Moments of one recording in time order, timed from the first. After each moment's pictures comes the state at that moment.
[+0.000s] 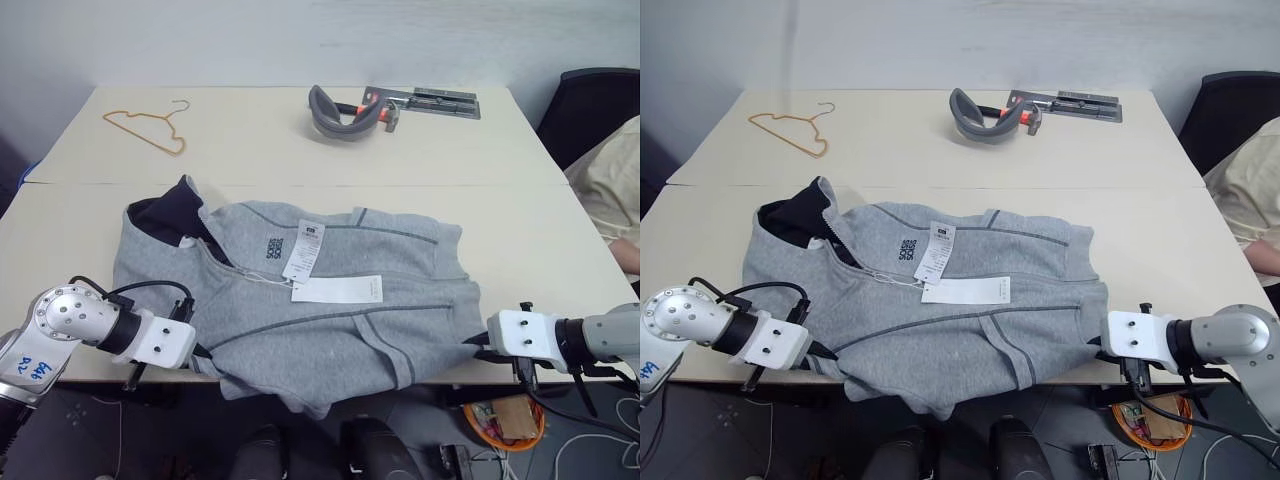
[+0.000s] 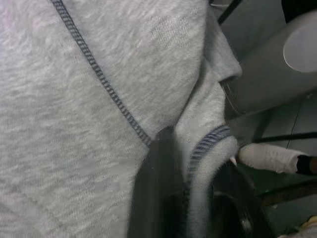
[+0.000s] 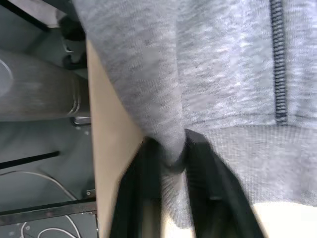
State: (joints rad) left arm -0.13 1.13 -0.08 -0.07 -0.15 -0.17 -1.32; right arm 0.07 -1.14 -0.10 -0.32 0.16 0.14 1.19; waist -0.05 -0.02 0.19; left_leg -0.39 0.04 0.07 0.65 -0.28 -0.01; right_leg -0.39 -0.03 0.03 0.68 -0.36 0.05
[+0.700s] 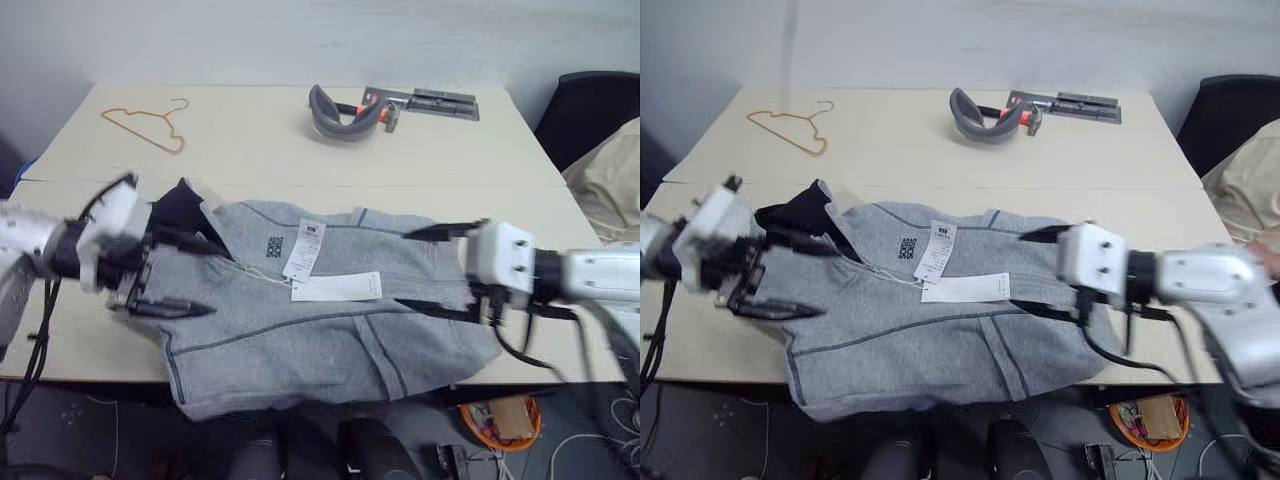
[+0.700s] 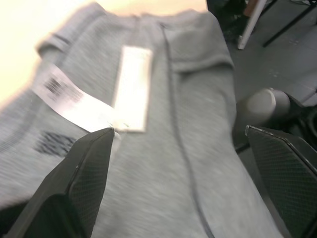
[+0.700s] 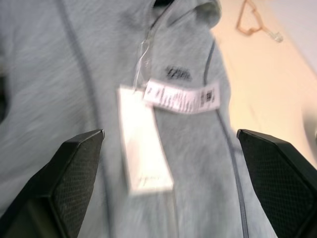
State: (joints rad) left arm -0.56 1.09 0.05 -0.05 -0.61 0.45 -1.42; right arm -0.43 -0.84 0.07 -0.54 0.34 0.46 0.95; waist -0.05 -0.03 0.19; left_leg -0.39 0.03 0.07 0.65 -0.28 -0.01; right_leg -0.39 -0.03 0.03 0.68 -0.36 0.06
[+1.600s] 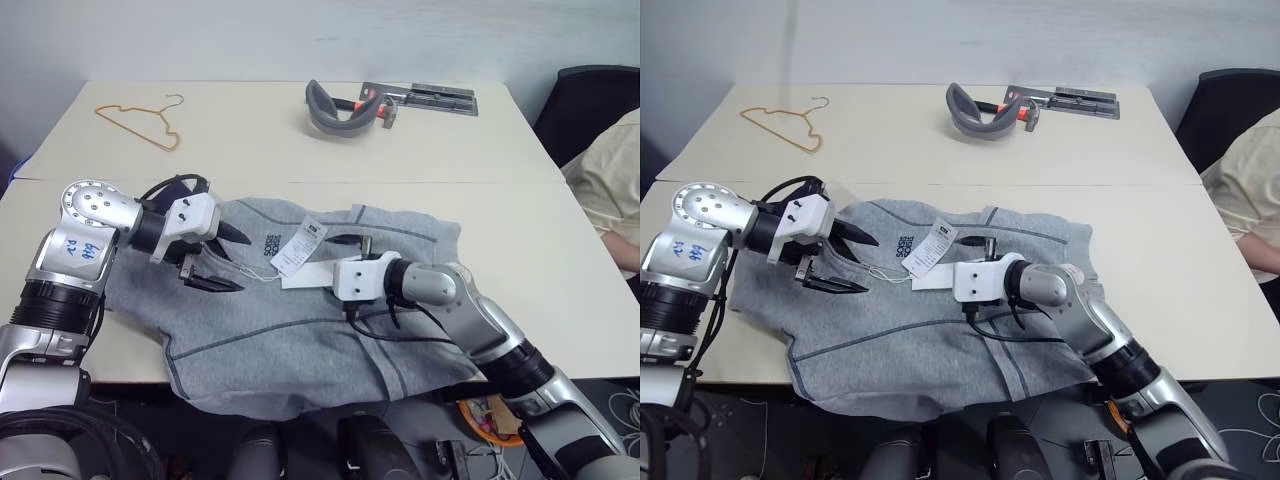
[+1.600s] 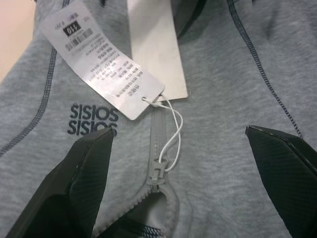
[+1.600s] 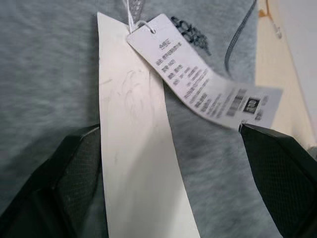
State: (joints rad) left arm -0.76 0.88 -0.17 0.31 -0.20 0.13 -1.45; right arm -0.63 -0.48 0.46 -0.01 -0.32 0.01 0.69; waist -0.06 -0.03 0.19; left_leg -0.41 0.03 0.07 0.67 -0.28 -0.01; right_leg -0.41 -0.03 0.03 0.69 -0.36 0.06
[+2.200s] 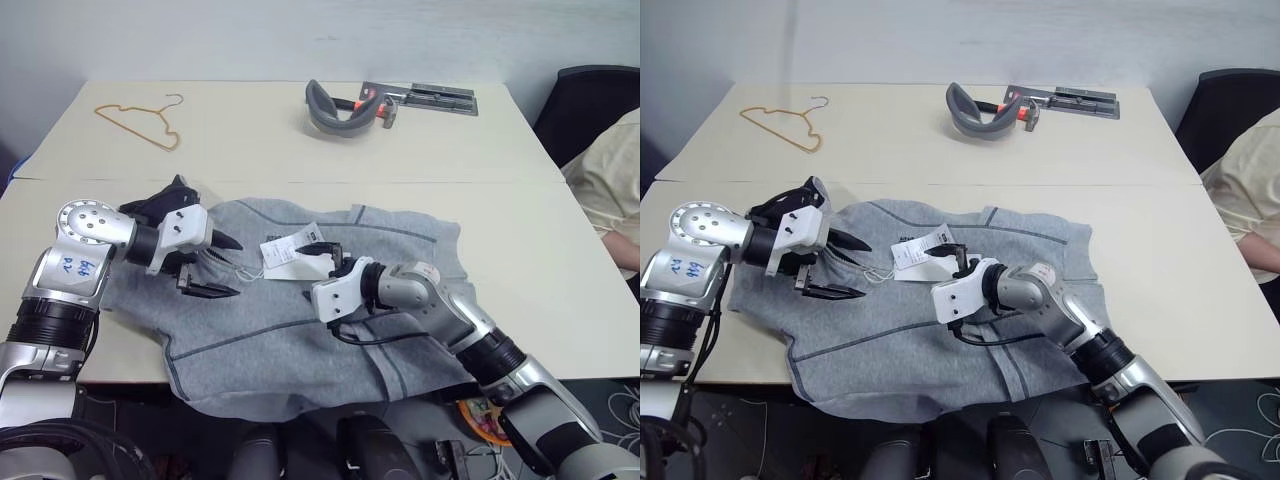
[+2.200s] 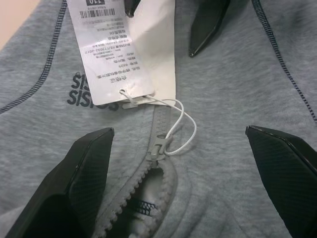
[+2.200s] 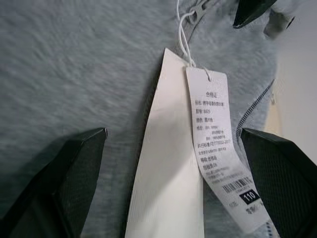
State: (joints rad) left arm -0.69 0.88 -0.13 0.30 -0.19 0.11 -1.39; right arm -0.66 -0.40 0.52 0.12 -0.46 -0.25 0.67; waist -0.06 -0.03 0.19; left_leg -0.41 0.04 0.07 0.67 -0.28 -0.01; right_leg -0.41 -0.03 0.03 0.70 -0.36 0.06
